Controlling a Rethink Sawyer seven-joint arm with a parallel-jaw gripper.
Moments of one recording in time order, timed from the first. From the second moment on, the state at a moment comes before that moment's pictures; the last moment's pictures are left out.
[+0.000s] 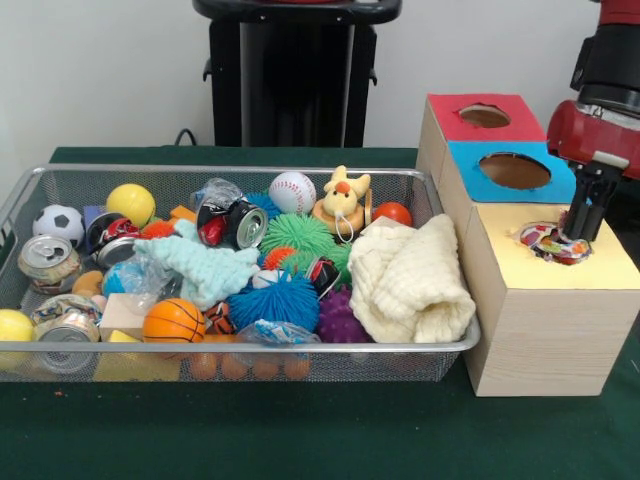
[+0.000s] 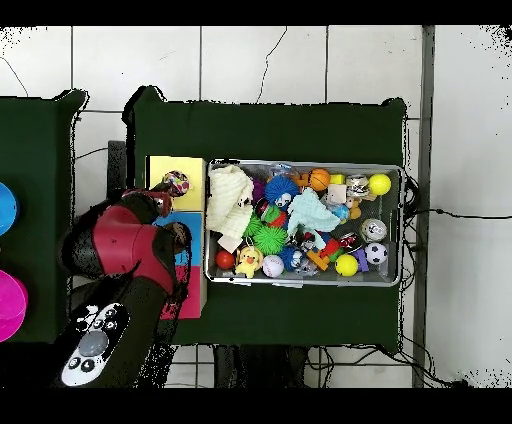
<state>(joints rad) 0.54 -0.34 -0.54 1.46 0.40 0.20 1.84</state>
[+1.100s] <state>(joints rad) 0.70 -0.21 -0.72 1.46 0.50 0.08 1.84</state>
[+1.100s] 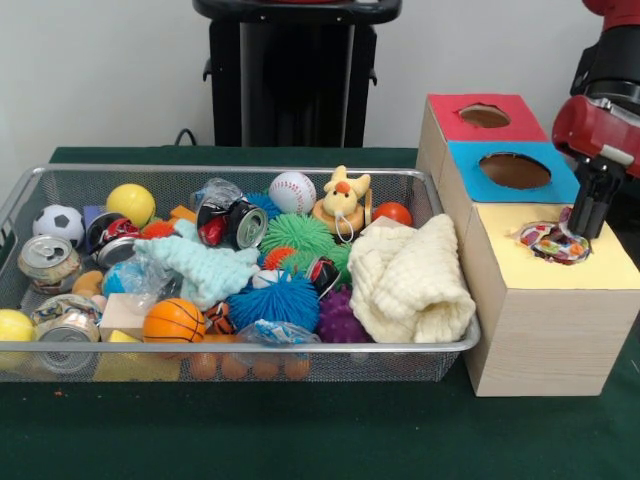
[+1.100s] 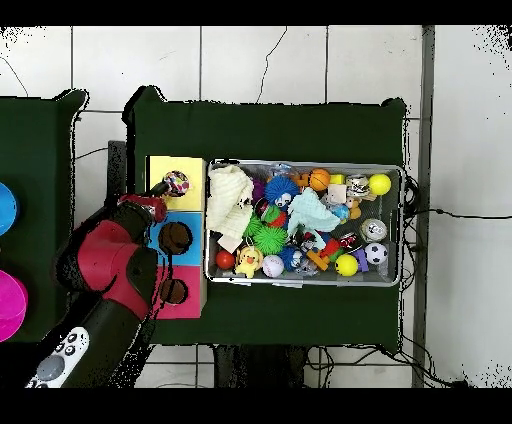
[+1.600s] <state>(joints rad) 0.70 -0.20 -0.75 1.46 0.52 0.08 1.84</state>
